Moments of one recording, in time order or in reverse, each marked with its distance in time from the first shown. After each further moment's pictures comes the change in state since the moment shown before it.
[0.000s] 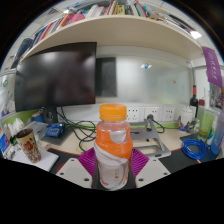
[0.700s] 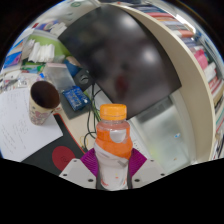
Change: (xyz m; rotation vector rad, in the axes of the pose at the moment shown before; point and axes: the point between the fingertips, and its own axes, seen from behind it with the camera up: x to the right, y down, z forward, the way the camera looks) arm -0.087 -0.066 -0.006 -0.135 -0.003 -0.981
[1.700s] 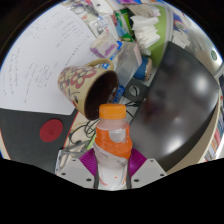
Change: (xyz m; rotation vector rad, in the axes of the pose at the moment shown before) arm -0.042 -0.088 0.008 -0.090 0.044 -1.109
